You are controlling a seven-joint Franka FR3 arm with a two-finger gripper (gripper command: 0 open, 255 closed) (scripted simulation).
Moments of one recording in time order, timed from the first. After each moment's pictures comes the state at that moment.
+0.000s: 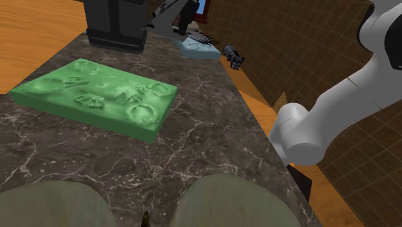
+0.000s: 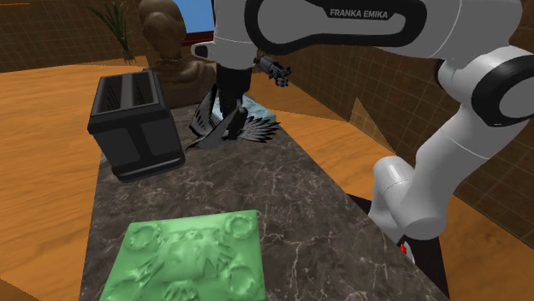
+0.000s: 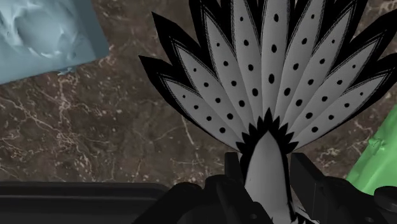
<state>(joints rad) 0.39 -0.34 -0.14 -1.88 0.06 1.69 -0.60</state>
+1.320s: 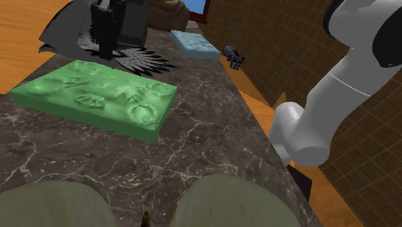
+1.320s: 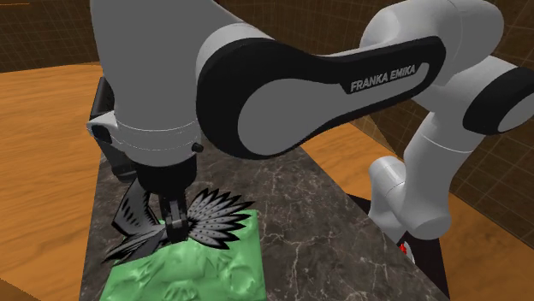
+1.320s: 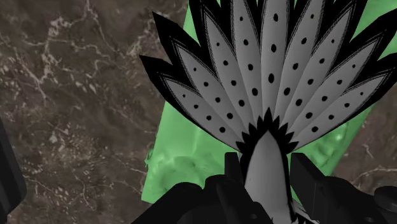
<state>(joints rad) 0.55 -0.10 0.17 -1.70 0.04 1.77 -0.13</state>
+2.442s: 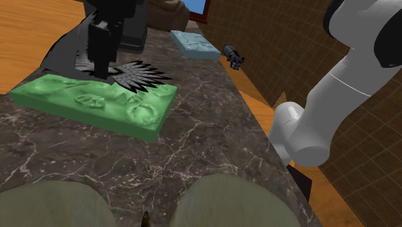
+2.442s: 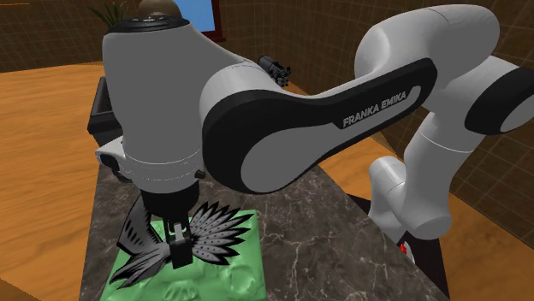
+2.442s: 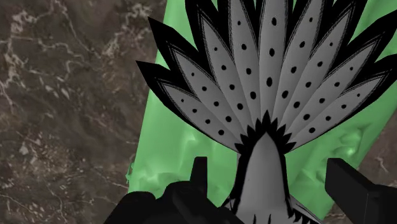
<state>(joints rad) 0.56 -0.10 0.18 -1.80 0.04 1.87 -0.12</state>
